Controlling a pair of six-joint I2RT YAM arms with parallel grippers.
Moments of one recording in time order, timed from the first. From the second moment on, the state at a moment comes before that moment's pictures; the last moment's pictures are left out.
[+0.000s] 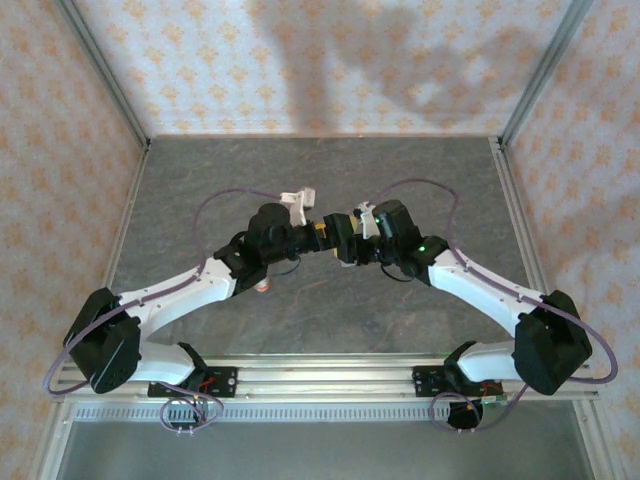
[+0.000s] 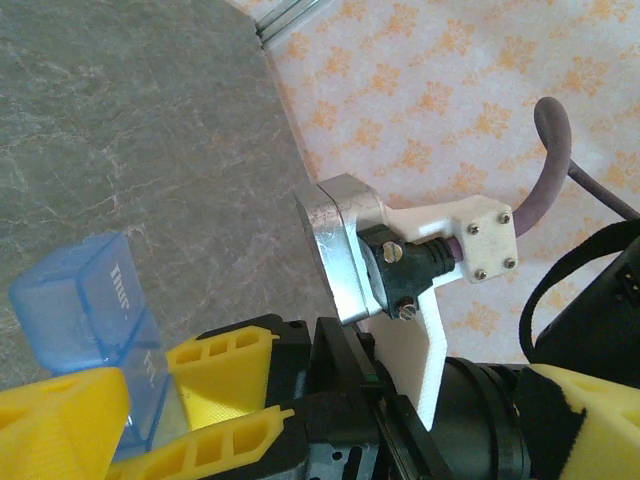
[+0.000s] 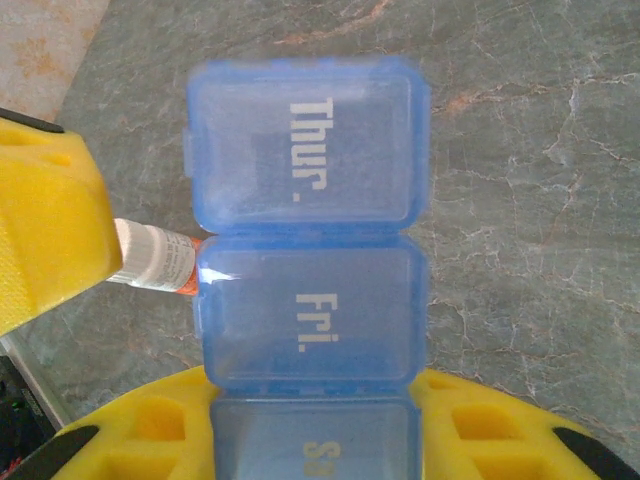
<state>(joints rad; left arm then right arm) -0.71 1.34 0.85 0.22 0.25 -0.94 0.62 1.30 0.86 -0.28 -0.30 0.43</state>
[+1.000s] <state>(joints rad) -0.73 1.31 0.85 0.18 0.13 -0.93 0.62 1.29 0.84 -0.24 -0.29 0.46</state>
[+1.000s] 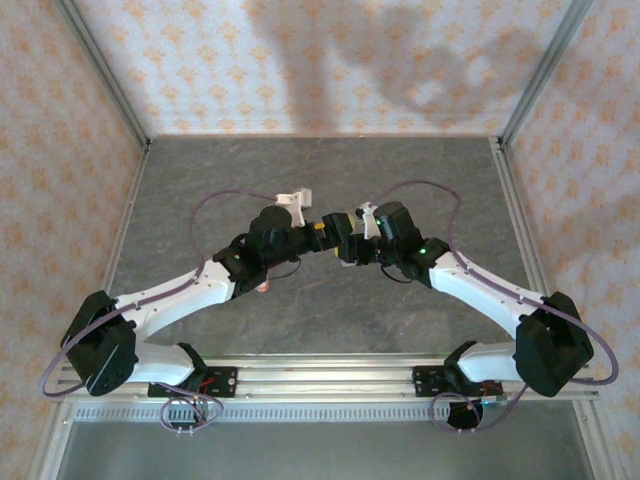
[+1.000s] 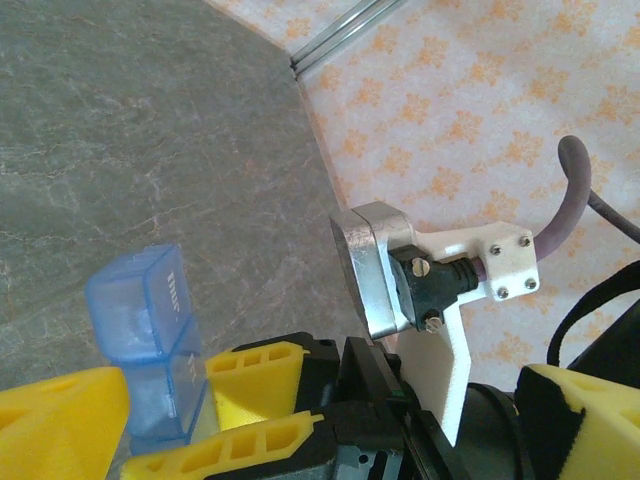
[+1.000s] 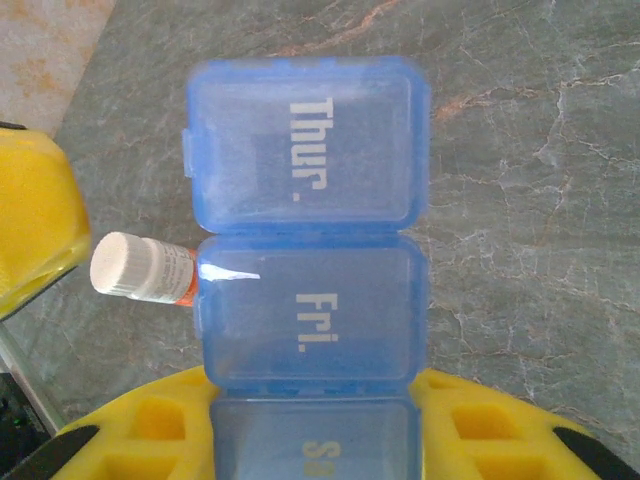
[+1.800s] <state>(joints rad) -0.75 1.37 0.85 0.24 0.13 -0.95 0.62 1.29 0.82 -0.21 -0.29 0.48</state>
